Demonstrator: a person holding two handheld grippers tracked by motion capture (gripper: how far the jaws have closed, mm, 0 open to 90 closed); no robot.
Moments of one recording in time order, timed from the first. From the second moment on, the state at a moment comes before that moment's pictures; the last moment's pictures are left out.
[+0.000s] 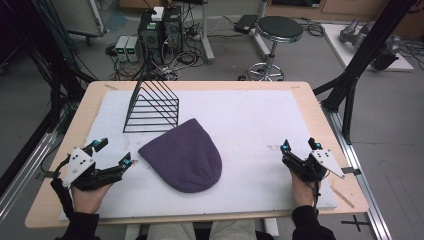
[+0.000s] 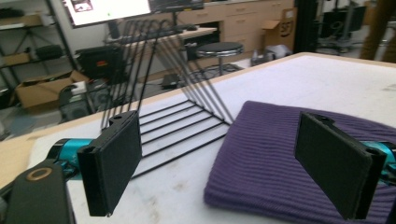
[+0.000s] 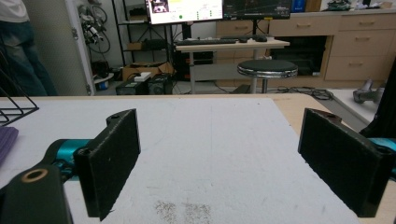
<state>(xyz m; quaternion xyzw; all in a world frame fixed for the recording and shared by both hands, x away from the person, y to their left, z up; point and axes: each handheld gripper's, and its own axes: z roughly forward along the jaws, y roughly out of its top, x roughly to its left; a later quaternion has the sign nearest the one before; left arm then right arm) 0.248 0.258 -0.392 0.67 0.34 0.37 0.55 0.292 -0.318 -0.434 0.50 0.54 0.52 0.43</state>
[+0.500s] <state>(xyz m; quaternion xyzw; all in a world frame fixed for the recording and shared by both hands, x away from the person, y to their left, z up) 0.266 0.215 -0.368 0.73 0.26 0.33 0.53 0.292 -0.318 -0.434 0.50 0.54 0.52 0.43</state>
